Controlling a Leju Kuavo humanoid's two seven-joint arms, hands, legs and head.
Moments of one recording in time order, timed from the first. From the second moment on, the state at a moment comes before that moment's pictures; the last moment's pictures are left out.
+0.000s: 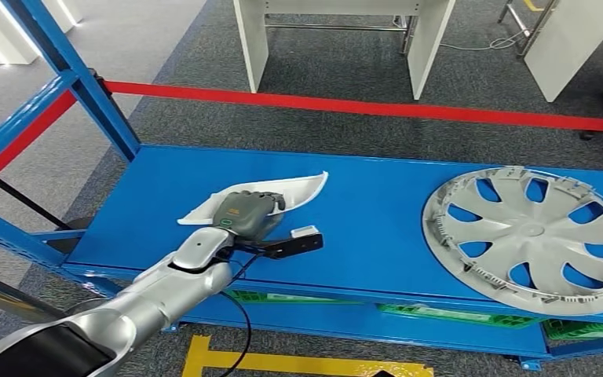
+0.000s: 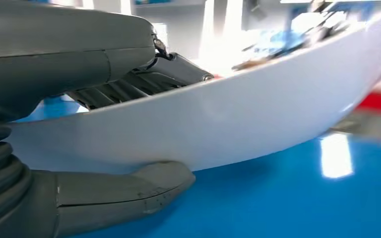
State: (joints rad) left arm -0.65 -0.19 -0.55 -0.53 -1.13 0.57 0.02; right arm -0.08 0.13 0.03 -0.22 0.54 0.02 0.27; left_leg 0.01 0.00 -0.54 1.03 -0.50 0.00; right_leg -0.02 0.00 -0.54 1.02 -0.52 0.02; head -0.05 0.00
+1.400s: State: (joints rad) left arm -0.06 -0.08 -0.60 -1.61 0.13 0.28 -0.68; right arm -0.02 0.13 -0.03 -0.20 0.50 -0.01 0.20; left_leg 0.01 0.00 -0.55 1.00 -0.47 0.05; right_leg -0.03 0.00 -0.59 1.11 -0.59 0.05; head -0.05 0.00
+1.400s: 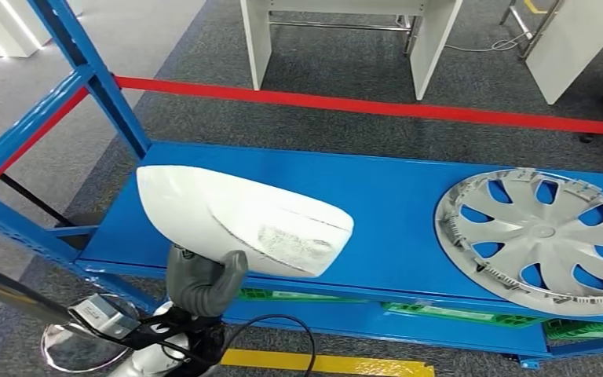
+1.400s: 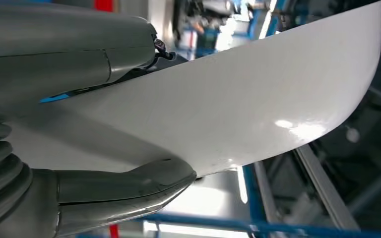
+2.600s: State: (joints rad) left arm 0.00 -0.10 -0.52 -1.74 0.19 0.01 -0.68; right arm -0.11 0.15 -0.03 -0.23 0.51 -0.07 0.24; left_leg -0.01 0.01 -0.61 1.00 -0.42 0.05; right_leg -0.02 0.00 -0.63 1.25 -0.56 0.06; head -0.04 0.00
